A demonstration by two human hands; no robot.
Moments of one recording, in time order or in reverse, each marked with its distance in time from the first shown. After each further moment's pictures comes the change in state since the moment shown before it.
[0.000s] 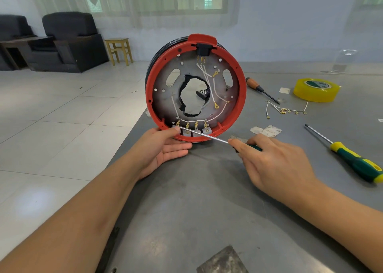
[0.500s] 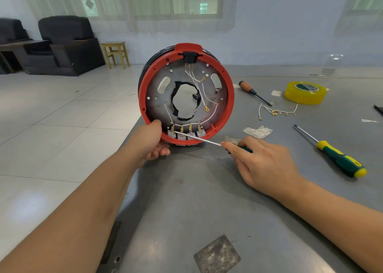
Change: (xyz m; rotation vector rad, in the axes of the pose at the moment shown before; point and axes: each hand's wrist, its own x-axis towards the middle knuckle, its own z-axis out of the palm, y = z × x) left_hand -0.003 0.024 0.005 0.450 0.356 -0.144; right_hand -0.006 0.003 0.009 0.039 0.083 -0.058
